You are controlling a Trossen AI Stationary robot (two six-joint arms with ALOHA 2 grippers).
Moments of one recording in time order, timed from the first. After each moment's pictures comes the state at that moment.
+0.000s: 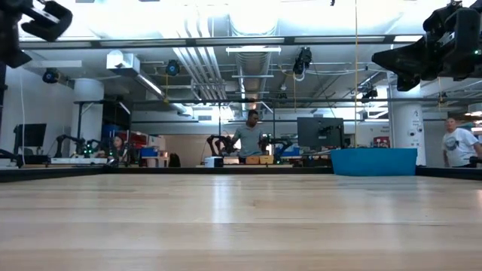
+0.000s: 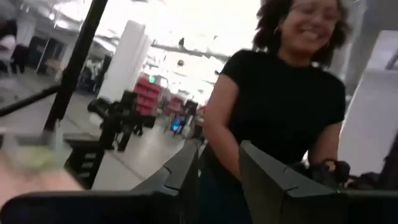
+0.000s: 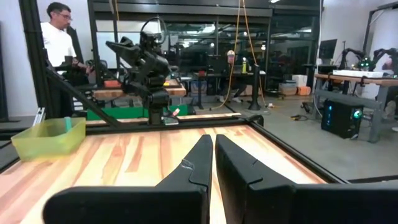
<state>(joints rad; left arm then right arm) 0.45 0.08 0.02 0.99 1.18 -1.28 -0.17 0.01 0.01 0.13 -0.03 0.00</state>
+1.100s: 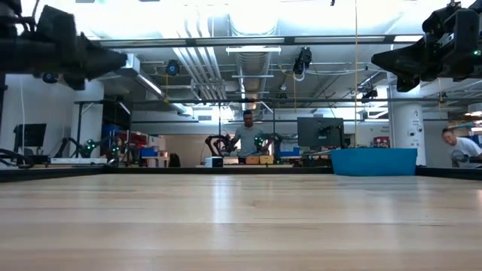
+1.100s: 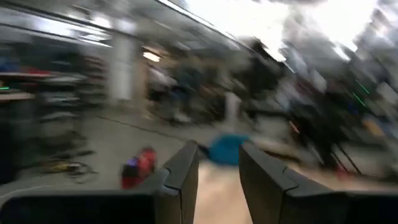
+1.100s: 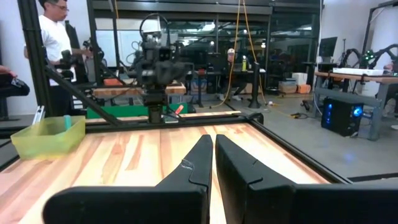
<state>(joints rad) -0.04 0.00 0.01 0.25 -0.59 0.05 -0.17 0.03 0.01 0.13 -0.03 0.00</state>
